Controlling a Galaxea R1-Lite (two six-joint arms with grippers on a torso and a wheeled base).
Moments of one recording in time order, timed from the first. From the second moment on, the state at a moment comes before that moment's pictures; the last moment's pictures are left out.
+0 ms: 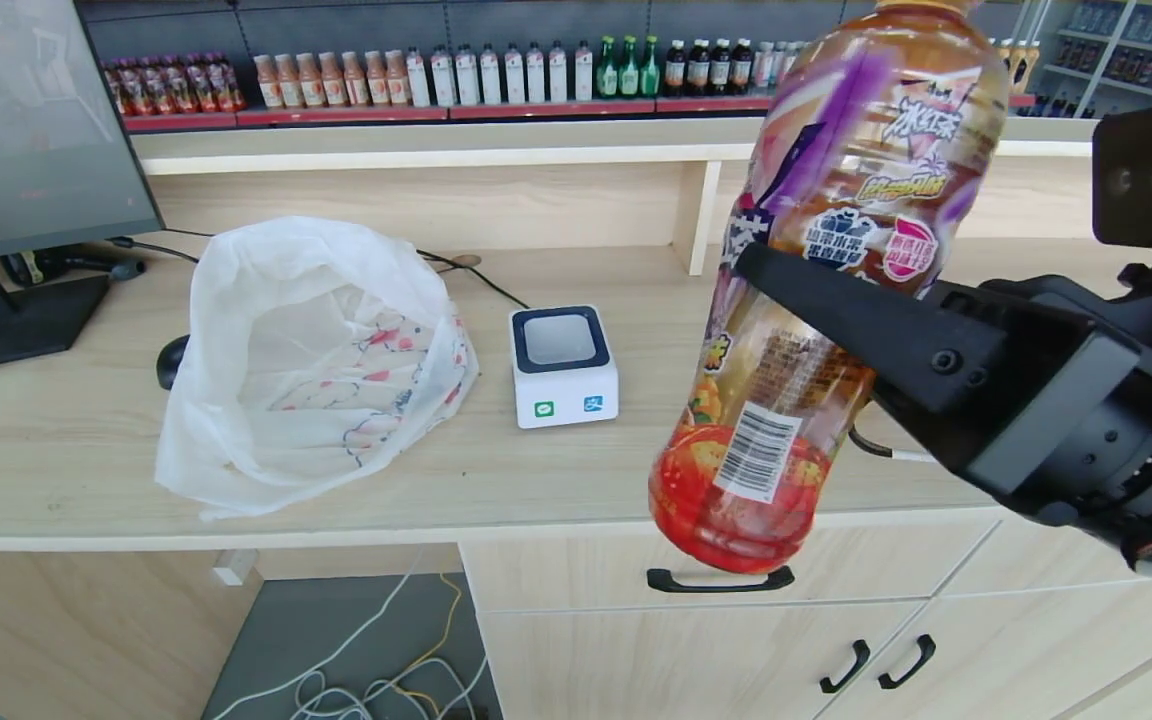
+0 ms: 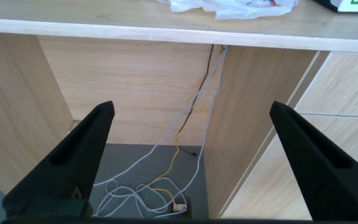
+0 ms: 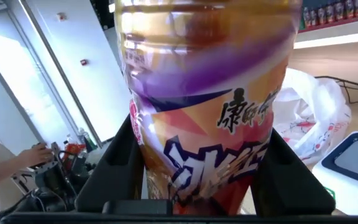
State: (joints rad) left arm 0.00 0.00 0.00 0.00 0.00 0.01; right arm 0.72 1.53 -0.64 -1.39 0.48 0.45
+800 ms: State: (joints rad) left arm 0.00 0.00 0.00 0.00 0.00 0.01; right arm 0.77 1.53 -0.67 -1.38 0.53 0.52
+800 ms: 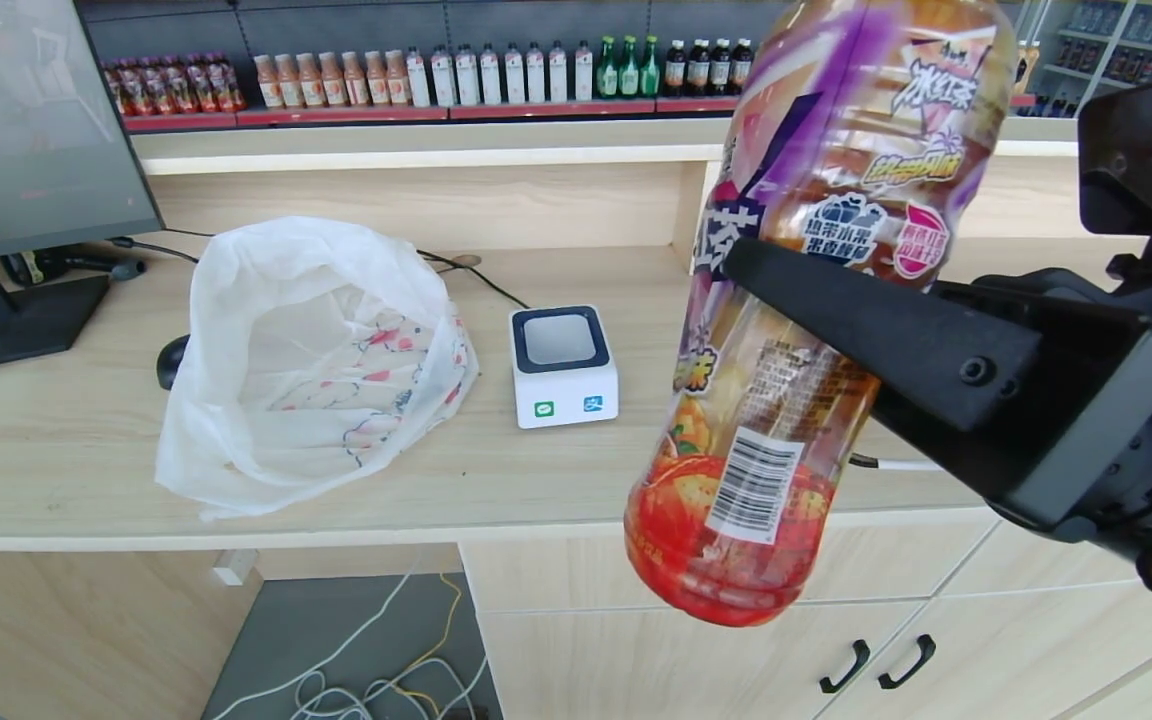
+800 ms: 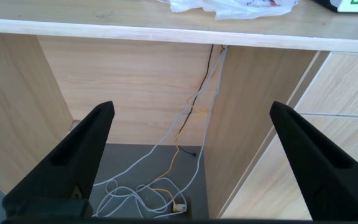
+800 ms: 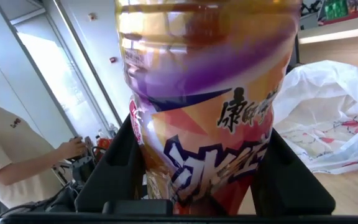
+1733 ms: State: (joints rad) left arm 0.00 0.00 0.00 0.00 0.00 0.01; right arm 0.77 1.53 -0.67 -1.38 0.53 0.52
